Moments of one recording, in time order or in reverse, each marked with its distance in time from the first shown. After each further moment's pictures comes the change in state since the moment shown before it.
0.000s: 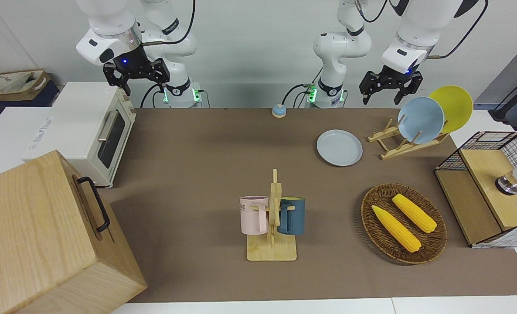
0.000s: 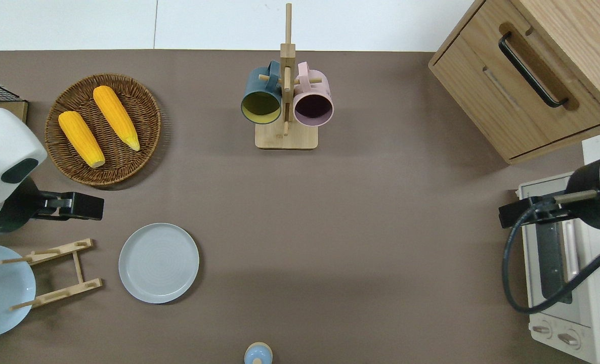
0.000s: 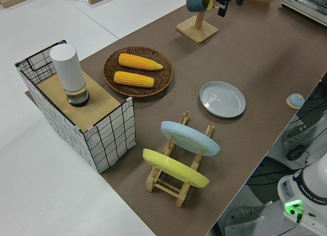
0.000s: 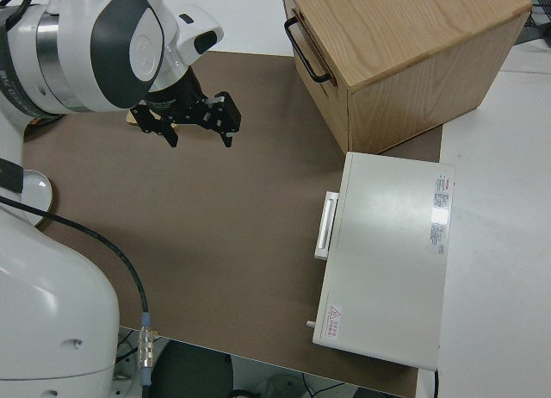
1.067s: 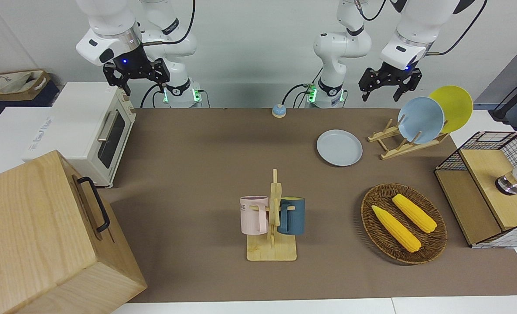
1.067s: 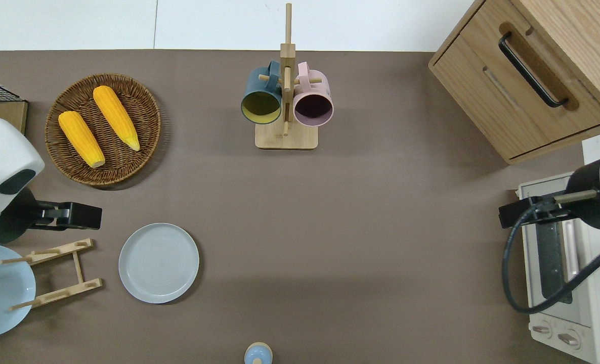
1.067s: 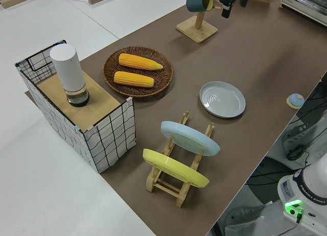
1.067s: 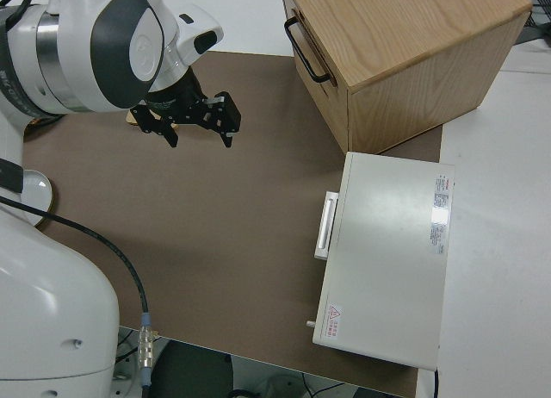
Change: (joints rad) left arm 0.000 -0.034 0.002 -0.034 0.000 -0.015 -0.001; right arm 0.000 0.000 0.000 0.000 0.000 0.000 0.000
